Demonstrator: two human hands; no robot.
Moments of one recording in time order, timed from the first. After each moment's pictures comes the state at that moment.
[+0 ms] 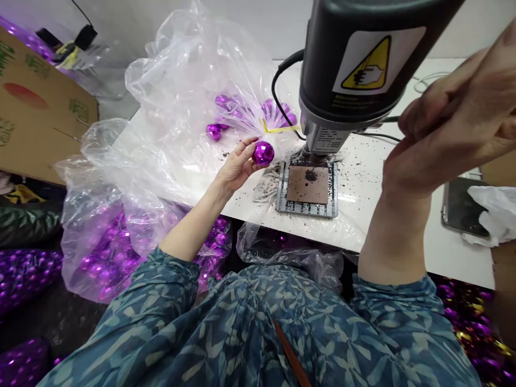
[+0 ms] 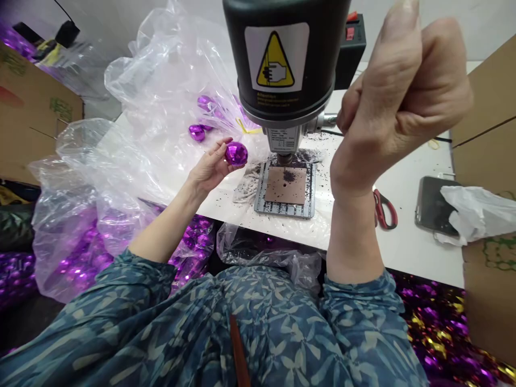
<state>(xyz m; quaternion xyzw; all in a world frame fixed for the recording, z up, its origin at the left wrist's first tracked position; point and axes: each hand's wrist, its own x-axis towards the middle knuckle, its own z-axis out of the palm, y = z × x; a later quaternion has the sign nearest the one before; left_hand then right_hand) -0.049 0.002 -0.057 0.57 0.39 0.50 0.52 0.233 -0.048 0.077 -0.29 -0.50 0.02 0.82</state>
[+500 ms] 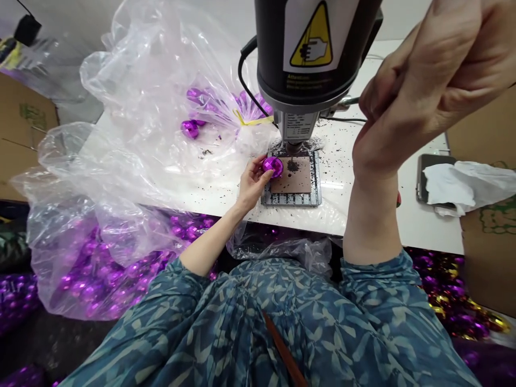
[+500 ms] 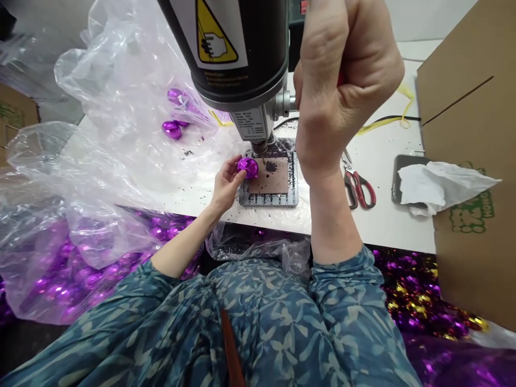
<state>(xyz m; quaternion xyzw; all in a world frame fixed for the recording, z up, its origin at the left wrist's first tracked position) 0.024 -0.048 -0.130 0.64 0.39 0.52 0.42 0.215 -0.070 0.087 -0.25 -0.49 0.03 0.83</state>
